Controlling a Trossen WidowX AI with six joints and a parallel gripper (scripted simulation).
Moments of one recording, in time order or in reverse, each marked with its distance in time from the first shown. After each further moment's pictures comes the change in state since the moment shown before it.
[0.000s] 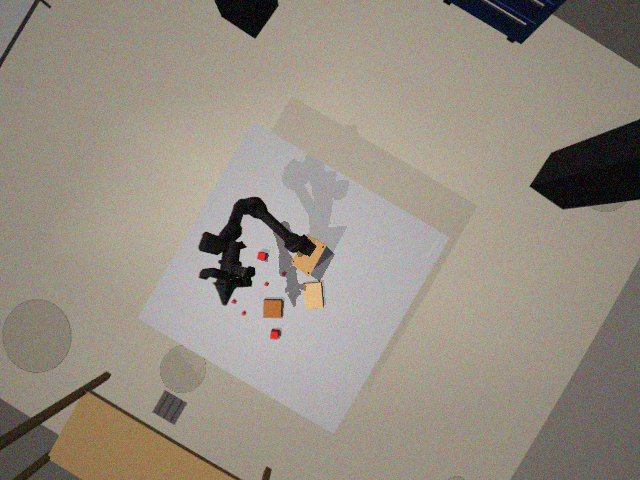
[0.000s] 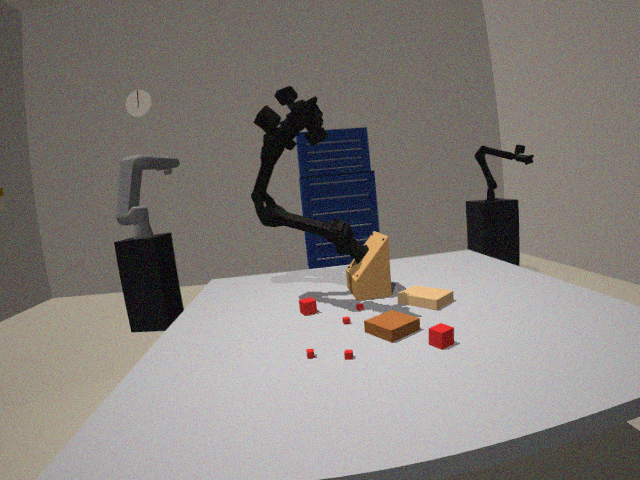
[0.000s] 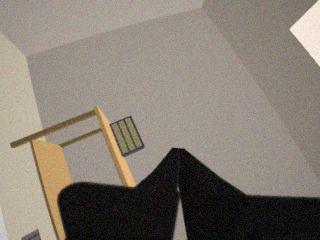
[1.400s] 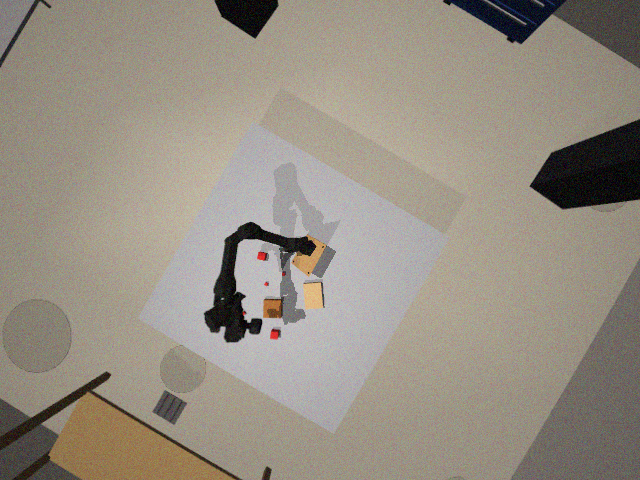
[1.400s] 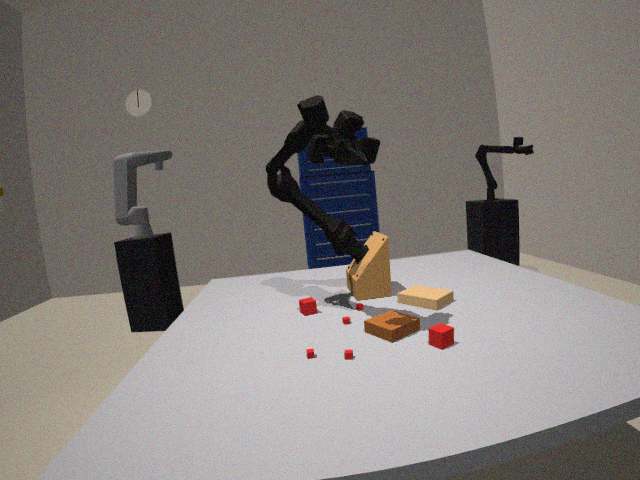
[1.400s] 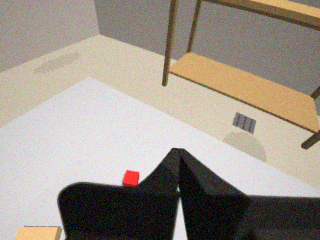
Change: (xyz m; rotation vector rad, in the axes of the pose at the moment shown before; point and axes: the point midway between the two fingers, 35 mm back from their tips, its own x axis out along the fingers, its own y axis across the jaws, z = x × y) arm 0.118 0.196 -0.109 1.072 0.789 0.442
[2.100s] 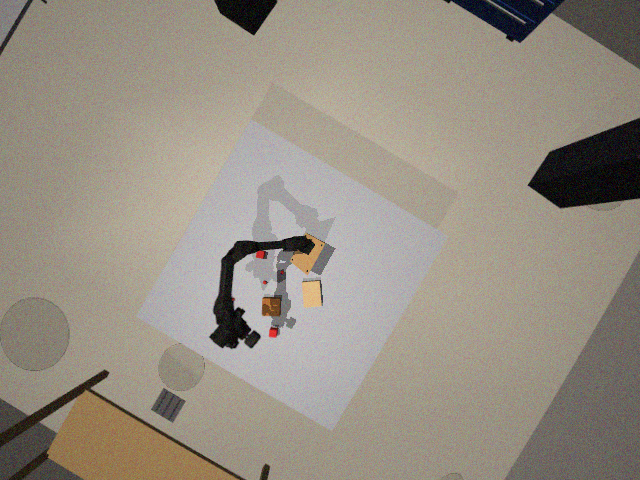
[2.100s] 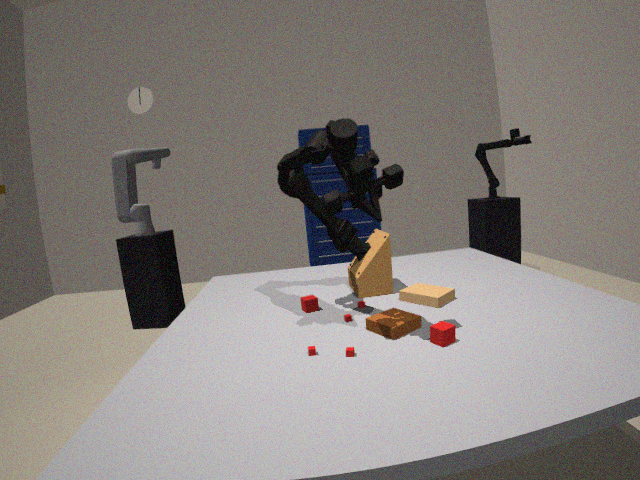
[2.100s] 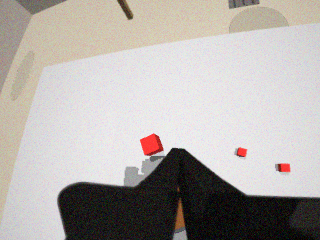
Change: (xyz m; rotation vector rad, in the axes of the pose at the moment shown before) arm 0.096 -0.011 -0.080 0.594 0.388 -0.127
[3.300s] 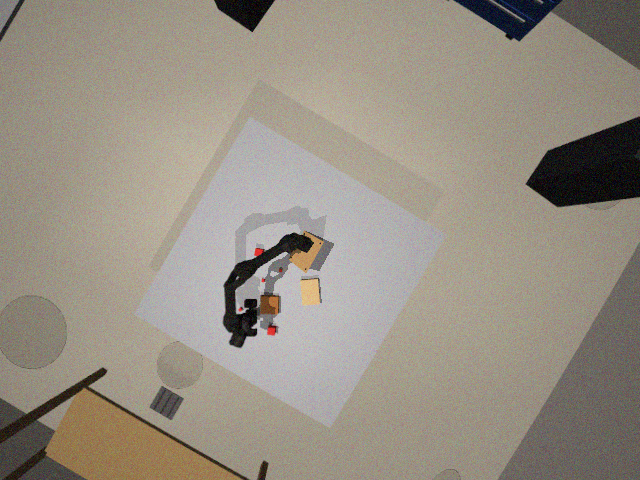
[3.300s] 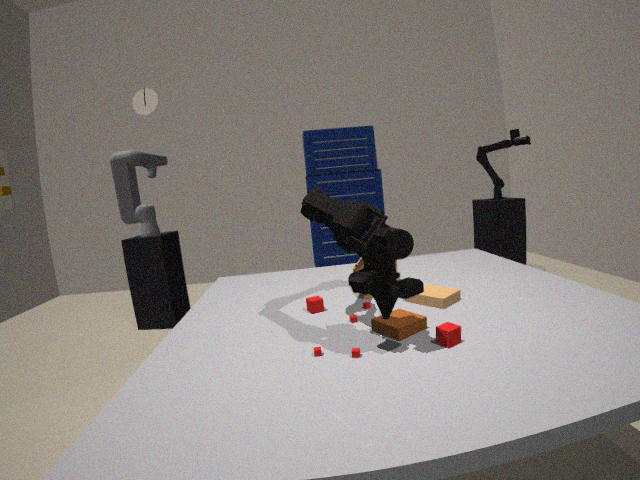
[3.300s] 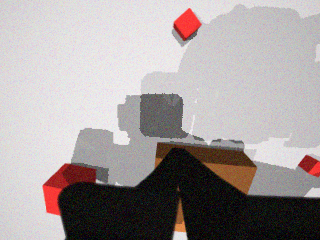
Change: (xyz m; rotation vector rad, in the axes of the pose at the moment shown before) arm 0.167 -0.072 -0.110 0.914 0.352 -0.568
